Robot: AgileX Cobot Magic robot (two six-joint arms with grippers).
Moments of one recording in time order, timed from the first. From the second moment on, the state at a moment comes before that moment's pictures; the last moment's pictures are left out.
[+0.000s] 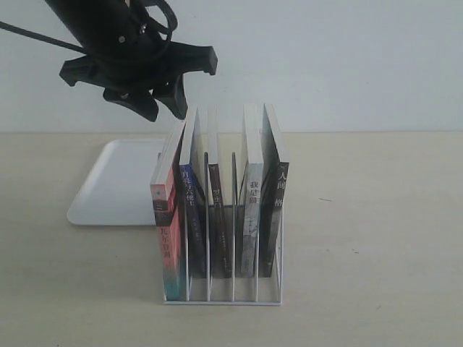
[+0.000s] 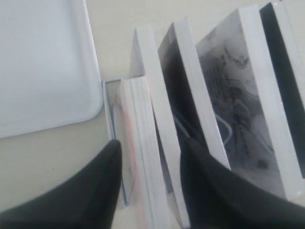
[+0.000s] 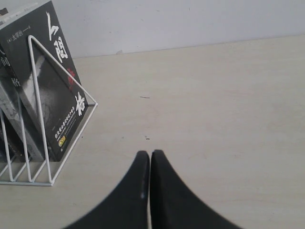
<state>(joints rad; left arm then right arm) -0.55 1.76 -1.69 0.00 1.08 -0.37 0.18 0.00 0.00 0.16 0.34 0.03</state>
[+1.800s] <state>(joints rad) -0.68 1.90 -1.75 -0.04 0.85 -0.35 0.18 0.00 0.00 0.16 0.34 0.03</state>
